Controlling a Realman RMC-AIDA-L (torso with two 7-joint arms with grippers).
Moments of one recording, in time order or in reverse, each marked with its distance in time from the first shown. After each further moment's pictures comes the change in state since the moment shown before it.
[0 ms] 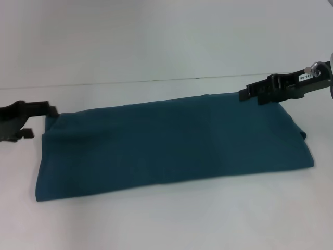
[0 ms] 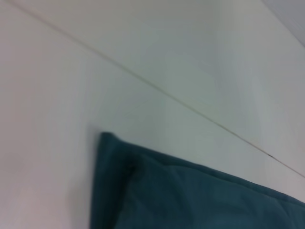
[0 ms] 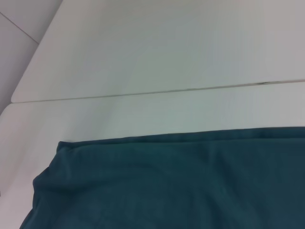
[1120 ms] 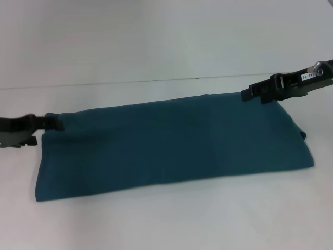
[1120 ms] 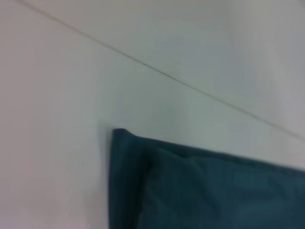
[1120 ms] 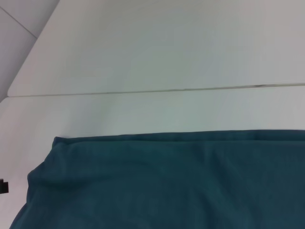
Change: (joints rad) left arm -0.043 0.012 0.027 -0.126 0.063 -0.089 0.148; right arm 0.000 -0.008 -0.009 -0.011 -0.007 -0.007 -0.022
